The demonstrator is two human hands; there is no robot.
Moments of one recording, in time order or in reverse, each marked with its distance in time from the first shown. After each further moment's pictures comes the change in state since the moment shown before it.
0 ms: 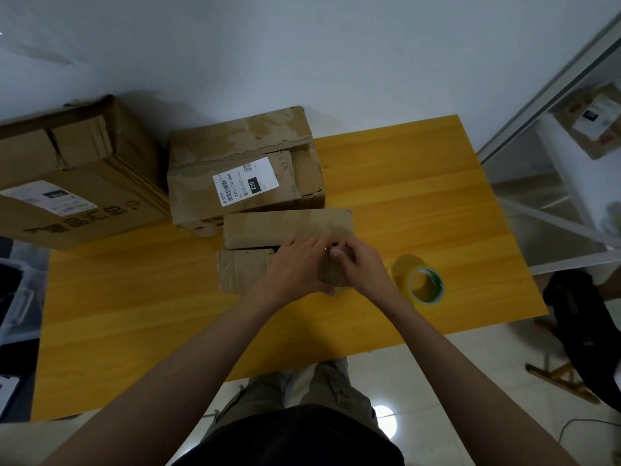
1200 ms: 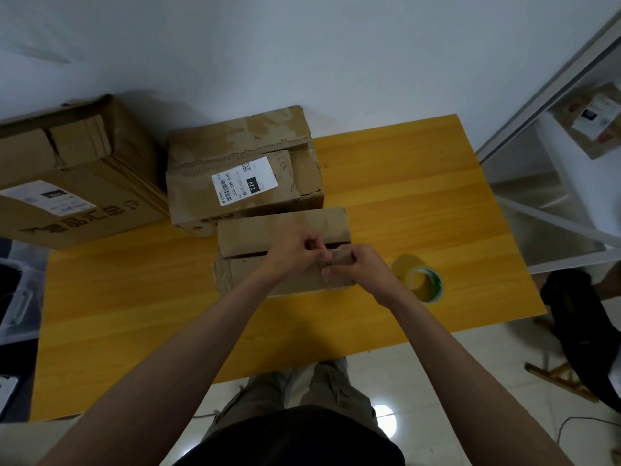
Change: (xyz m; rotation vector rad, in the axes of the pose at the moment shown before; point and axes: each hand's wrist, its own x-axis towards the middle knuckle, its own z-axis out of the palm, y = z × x) left_hand 0.011 -0.009 -0.020 -0.676 0.019 -0.175; right_hand 0.000 0.009 -0.010 0.348 -0.231 0.169
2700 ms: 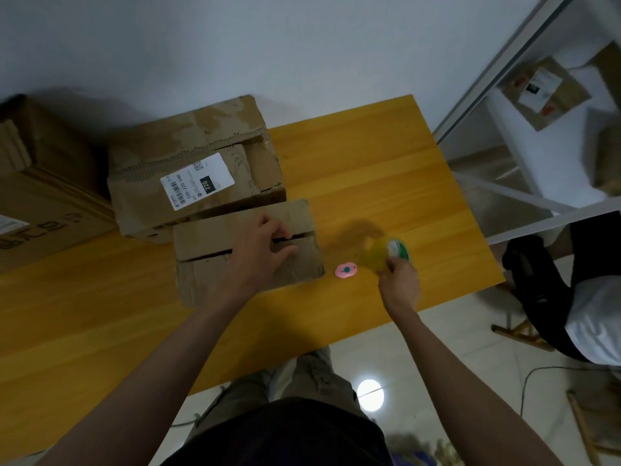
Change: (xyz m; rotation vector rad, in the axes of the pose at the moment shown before) left_hand -0.004 0.001 0.013 0.201 0.237 0.133; right_hand -0.029 0.110 -0.058 -0.522 0.809 0.337
